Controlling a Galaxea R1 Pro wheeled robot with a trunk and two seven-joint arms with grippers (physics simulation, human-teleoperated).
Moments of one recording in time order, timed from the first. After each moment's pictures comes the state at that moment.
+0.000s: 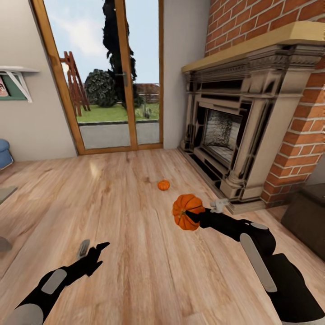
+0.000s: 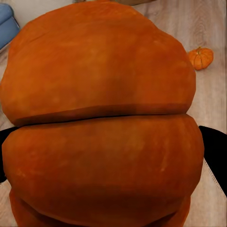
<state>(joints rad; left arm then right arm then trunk) -0.57 0.19 0.21 -0.45 0.94 0.56 -0.38 -0.45 -0.17 0.16 -1.61 -0.42 0.76 0.26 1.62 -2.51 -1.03</state>
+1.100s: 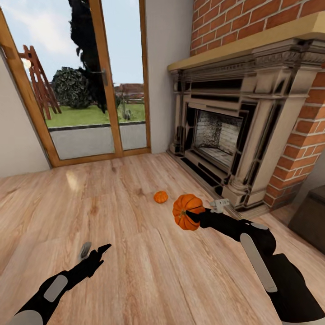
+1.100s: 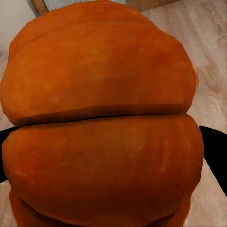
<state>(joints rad) -0.54 0.18 0.21 -0.44 0.81 0.46 -0.54 -0.45 -0.17 0.16 -1.61 -0.42 0.76 0.26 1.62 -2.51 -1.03</state>
